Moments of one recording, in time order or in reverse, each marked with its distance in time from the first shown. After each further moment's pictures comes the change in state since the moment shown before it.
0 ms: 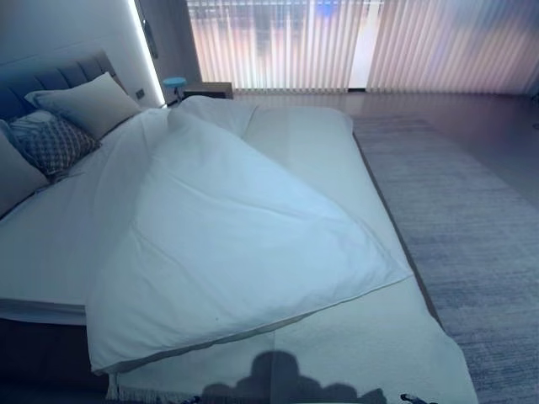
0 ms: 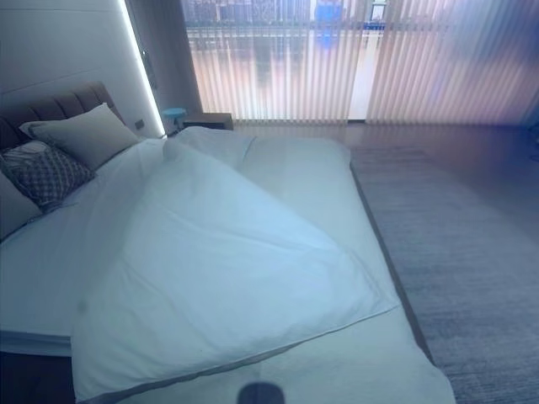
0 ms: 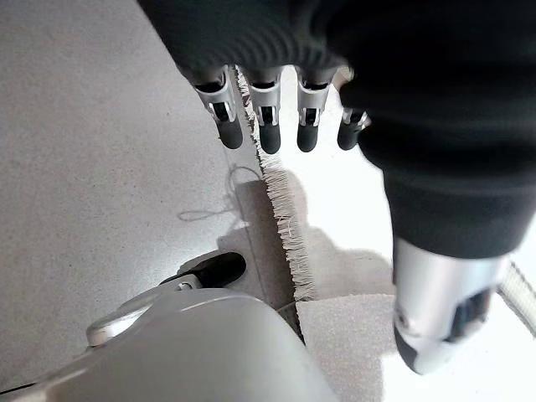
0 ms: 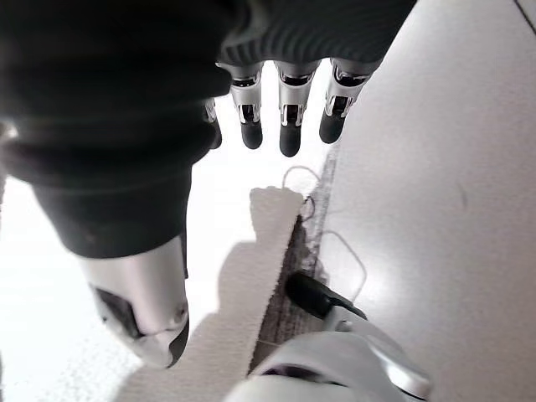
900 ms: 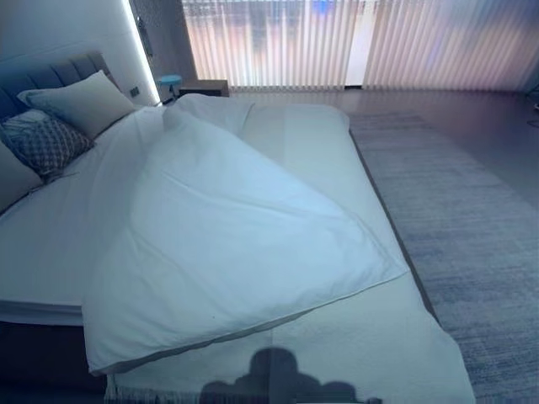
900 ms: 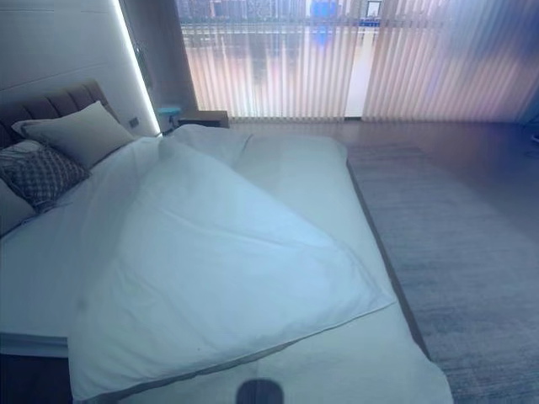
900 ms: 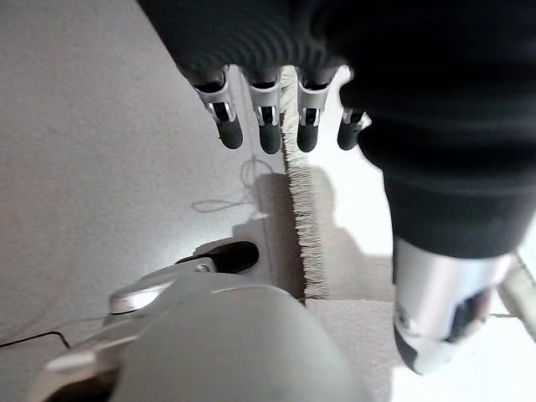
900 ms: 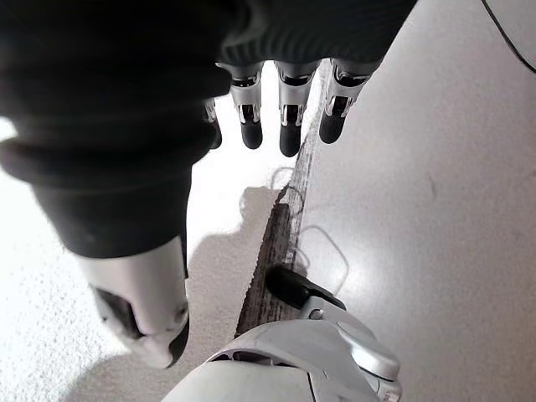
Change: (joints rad) left arm 0.036 0.001 0.044 0.004 -0.096 0.002 -0.017; right arm 0.019 0.001 -0.003 -0.014 0.035 0.000 -0.001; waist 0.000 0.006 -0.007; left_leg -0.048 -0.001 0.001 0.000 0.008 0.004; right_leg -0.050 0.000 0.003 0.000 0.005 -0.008
